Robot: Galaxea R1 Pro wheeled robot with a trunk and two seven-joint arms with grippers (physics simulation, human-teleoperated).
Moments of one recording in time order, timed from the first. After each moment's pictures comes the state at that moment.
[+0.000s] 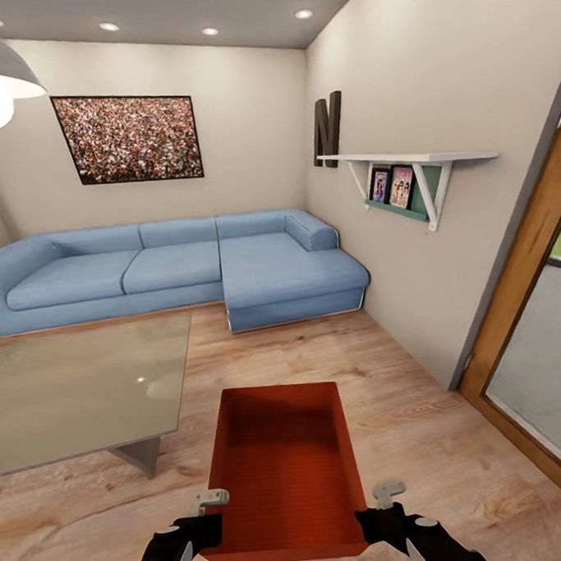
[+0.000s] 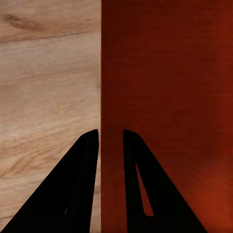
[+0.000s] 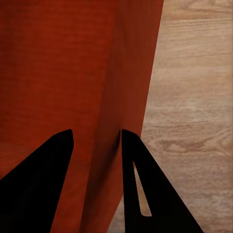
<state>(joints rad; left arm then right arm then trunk) -0.32 -0.07 0.06 -0.73 -0.03 0.38 -0.02 -0.47 0.00 0.02 -0.35 0.06 0.07 0.27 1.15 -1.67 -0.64</state>
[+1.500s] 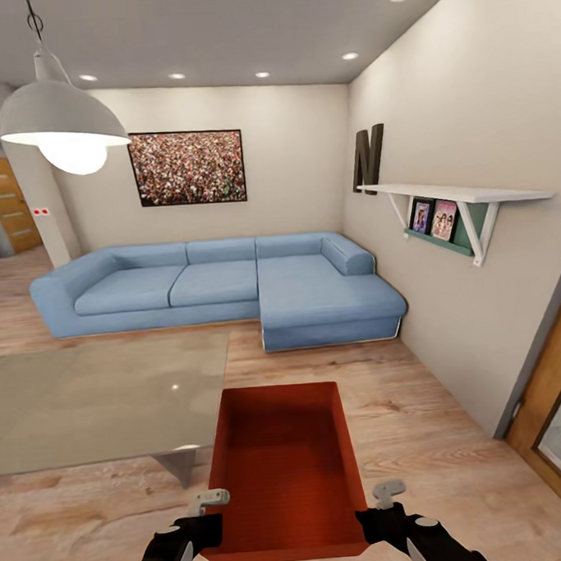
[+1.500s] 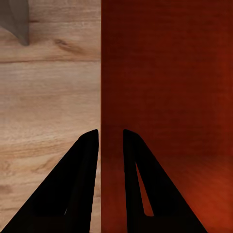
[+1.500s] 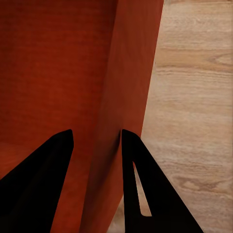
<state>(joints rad) -0.32 -0.08 0.06 -0.72 -0.03 0.38 -0.02 -0.47 0.00 0.02 -0.35 0.06 0.07 0.27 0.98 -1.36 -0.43</state>
